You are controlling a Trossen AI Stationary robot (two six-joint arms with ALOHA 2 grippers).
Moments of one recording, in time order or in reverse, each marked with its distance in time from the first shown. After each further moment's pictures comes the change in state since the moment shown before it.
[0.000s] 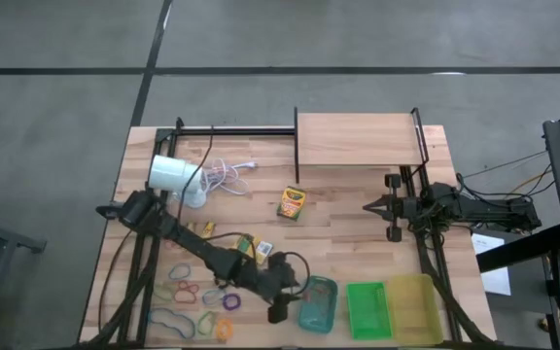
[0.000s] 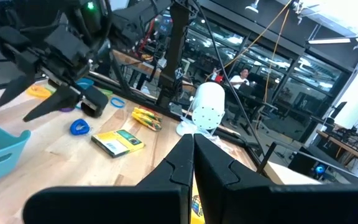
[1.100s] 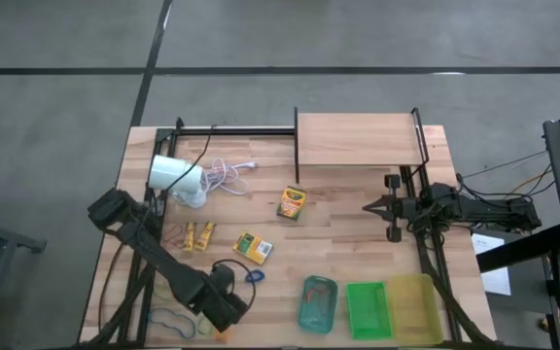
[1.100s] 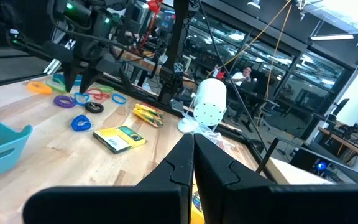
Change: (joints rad) left arm -0.258 -0.165 0.005 -0.942 0.164 -1.219; right arm 0.000 0.000 0.000 -0.013 0.000 0.000
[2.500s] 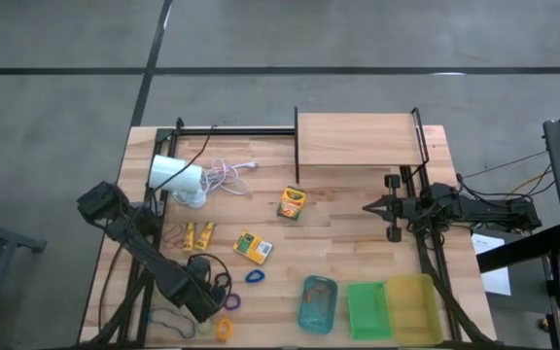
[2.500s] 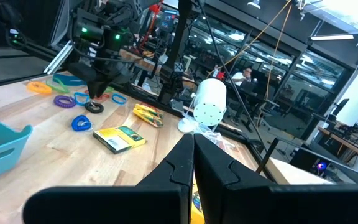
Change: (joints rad) left arm -0.070 -0.087 -0.242 0.006 0.093 -0.257; right arm 0.000 0.000 0.000 0.000 0.000 0.000
